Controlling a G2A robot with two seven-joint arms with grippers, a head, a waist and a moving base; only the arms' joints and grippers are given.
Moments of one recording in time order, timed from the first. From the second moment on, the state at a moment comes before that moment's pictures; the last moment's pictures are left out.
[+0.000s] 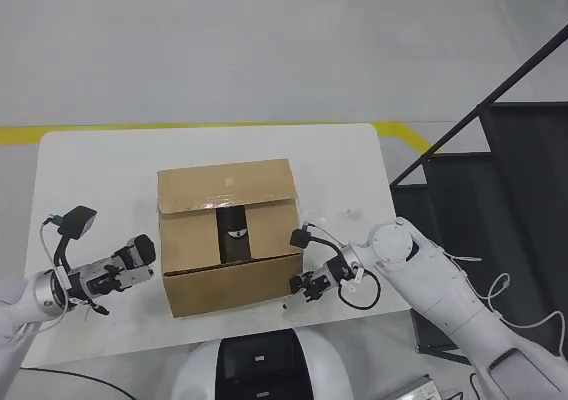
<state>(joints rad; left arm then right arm) 1.55 -0.71 -1.45 -1.67 -0.43 -0.83 -0.95 -1.10 -1.06 0.92 -1.37 0.14 -0.44 1.37</state>
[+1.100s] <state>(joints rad) 1.19 -0.82 -1.17 -1.43 -0.56 -0.68 -0.87 -1.14 -0.89 0.87 -1.71 0.44 -0.46 1.36</state>
